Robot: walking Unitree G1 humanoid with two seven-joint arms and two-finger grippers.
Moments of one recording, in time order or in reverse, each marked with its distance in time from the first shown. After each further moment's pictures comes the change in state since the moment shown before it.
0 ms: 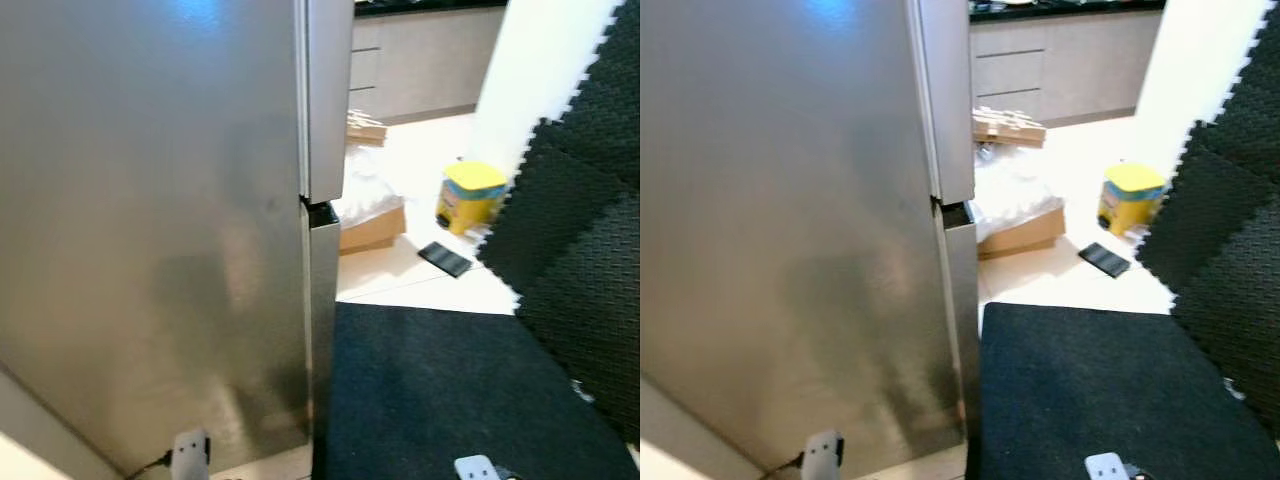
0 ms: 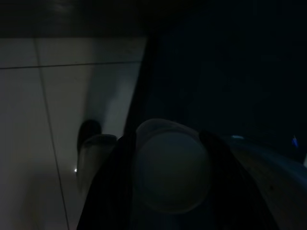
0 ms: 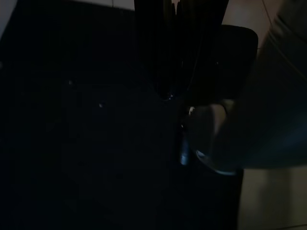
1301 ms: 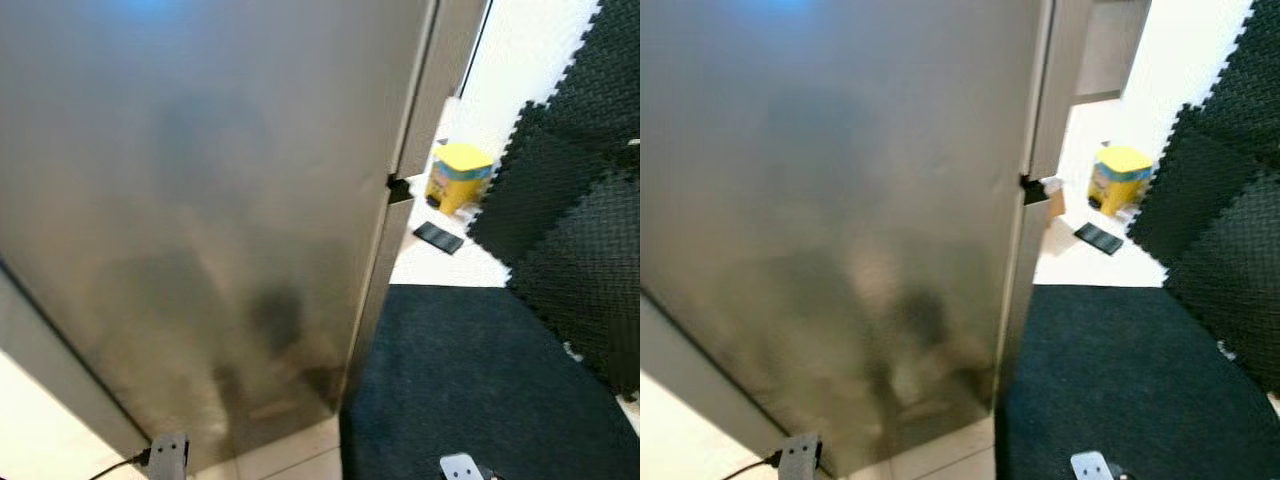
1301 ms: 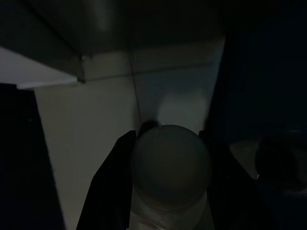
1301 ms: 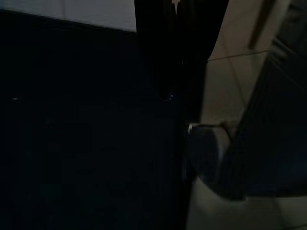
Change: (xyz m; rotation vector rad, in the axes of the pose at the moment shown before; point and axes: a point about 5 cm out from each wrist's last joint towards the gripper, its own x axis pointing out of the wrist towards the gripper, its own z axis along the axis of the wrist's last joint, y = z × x) left arm -0.009 0.027 0.011 0.103 -0.013 0.127; right arm 0.001 0.010 -0.003 0.017 -0.001 0.058
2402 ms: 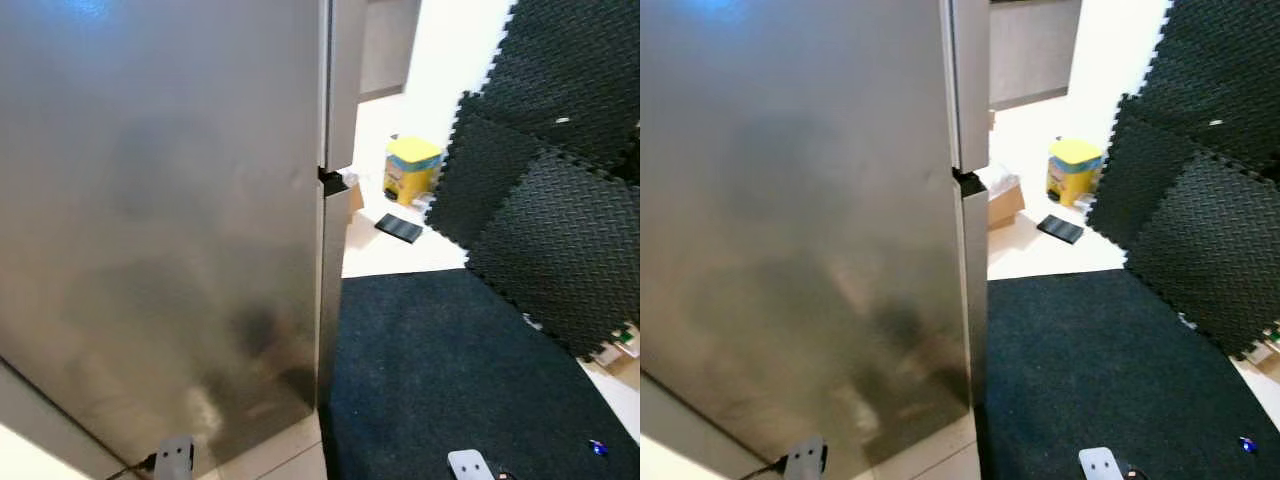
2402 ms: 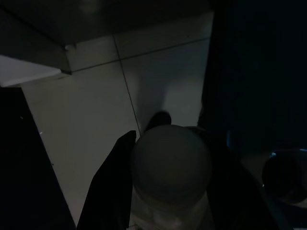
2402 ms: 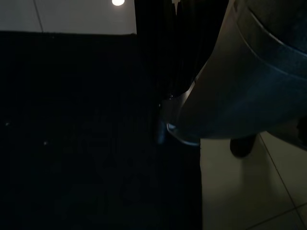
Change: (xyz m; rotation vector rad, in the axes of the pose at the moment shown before) left arm 0.000 -0.003 -0.009 -0.029 0.036 0.019; right arm 0.000 -0.005 0.007 0.034 -0.028 -0.010
